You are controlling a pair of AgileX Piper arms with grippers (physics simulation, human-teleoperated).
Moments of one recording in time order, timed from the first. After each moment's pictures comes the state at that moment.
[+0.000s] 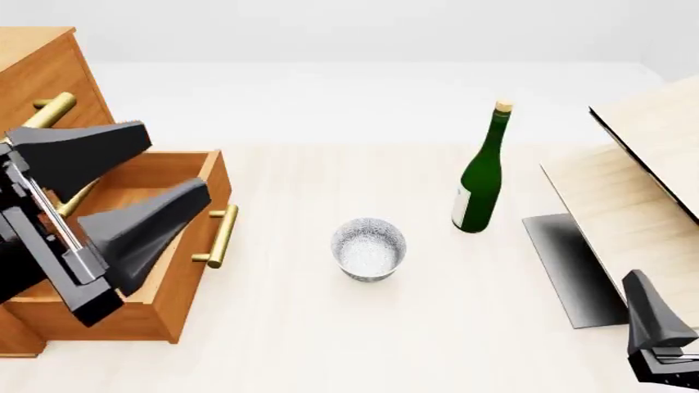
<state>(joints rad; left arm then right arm) -0.75 0.59 -0.59 0.08 0.15 -0.01 0.00 0.00 0.00 0.00</state>
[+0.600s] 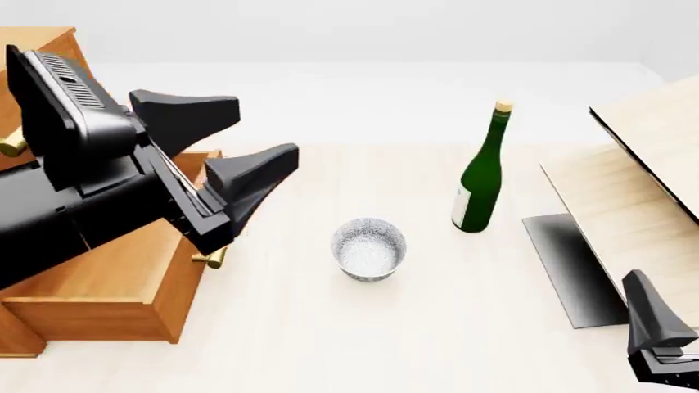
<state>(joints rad) -0.79 0.88 -0.75 0.02 0.11 -0.01 0.00 0.00 0.00 0.00</state>
